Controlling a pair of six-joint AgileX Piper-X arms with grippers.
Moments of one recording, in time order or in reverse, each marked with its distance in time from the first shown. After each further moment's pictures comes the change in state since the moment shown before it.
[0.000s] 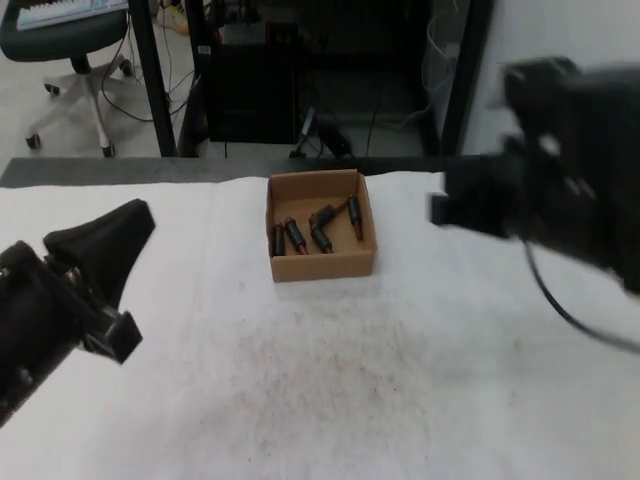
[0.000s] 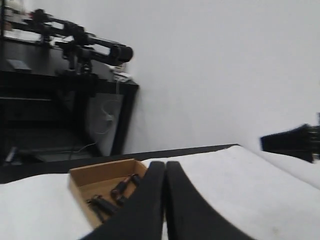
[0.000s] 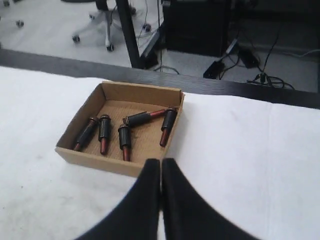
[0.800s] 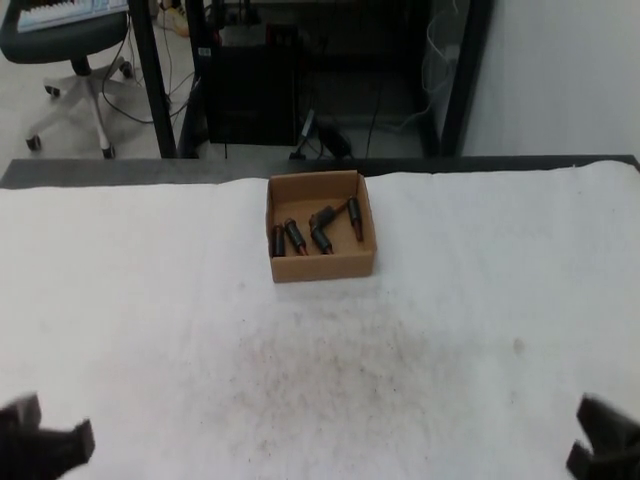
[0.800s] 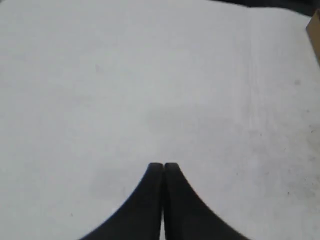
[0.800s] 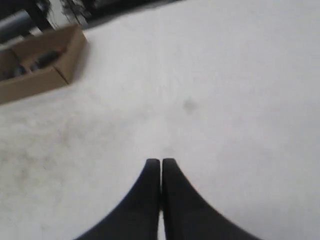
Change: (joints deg) left arm 0.0 -20.9 0.1 60.1 -37.8 -0.5; right arm -7.2 -48.4 41.6 10.7 8.0 14.5
